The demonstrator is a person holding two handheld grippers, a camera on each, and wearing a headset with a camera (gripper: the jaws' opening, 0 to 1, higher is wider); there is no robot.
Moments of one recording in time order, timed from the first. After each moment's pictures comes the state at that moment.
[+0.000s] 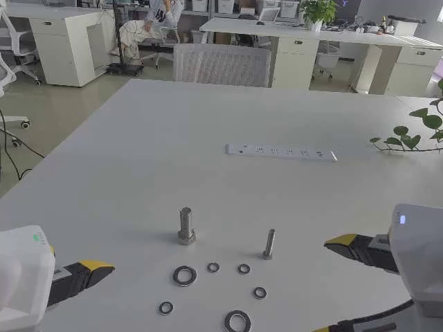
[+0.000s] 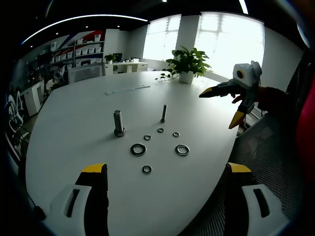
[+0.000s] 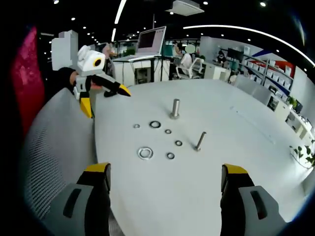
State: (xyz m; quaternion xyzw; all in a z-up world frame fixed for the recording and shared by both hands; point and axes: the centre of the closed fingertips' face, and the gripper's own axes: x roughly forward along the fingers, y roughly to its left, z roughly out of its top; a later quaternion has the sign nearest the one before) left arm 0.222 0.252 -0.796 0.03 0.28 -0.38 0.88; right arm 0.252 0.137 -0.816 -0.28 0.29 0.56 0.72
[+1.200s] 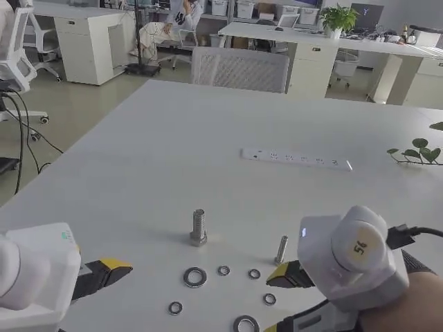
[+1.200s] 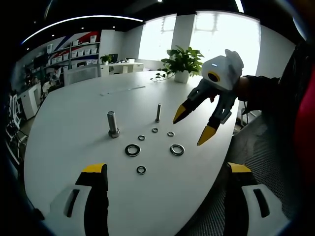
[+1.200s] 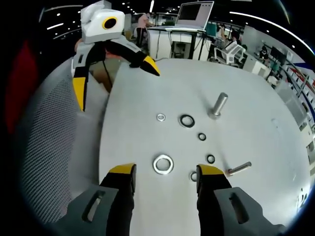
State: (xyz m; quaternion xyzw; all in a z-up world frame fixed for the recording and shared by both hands) left arm 0.227 0.248 -0.798 0.03 0.28 -0.39 0.88; right arm 0.261 0.144 -0.833 -0.31 0.31 0.58 0.69
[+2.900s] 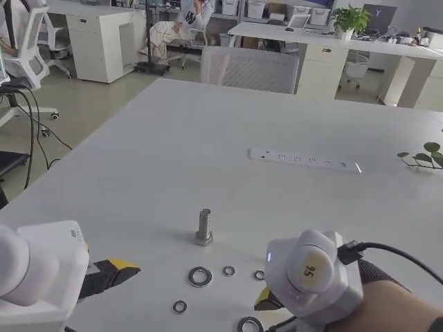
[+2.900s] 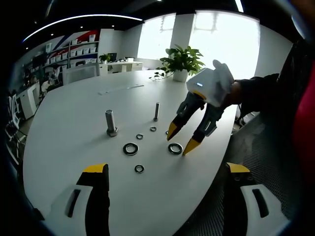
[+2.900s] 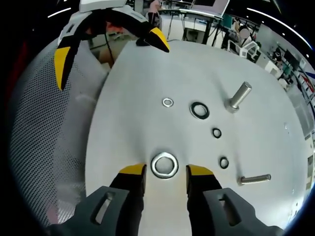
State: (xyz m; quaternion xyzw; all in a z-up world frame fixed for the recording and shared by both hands) left arm 0.225 0.244 -0.800 0.03 0.29 -0.39 0.87; right arm 0.265 0.154 -0.877 -0.37 0.34 0.59 0.63
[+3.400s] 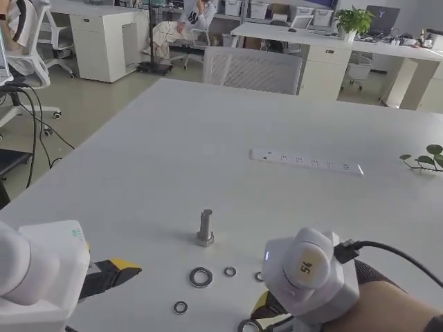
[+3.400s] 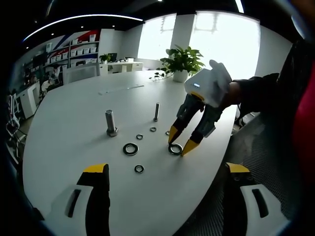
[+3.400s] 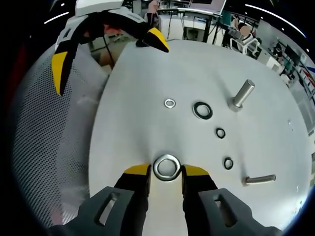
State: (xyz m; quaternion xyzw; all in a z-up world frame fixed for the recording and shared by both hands) left arm 0.225 0.243 -0.799 0.03 0.29 -0.39 0.87; right arm 0.262 0.157 -0.878 -0.36 0.36 0.59 0.63
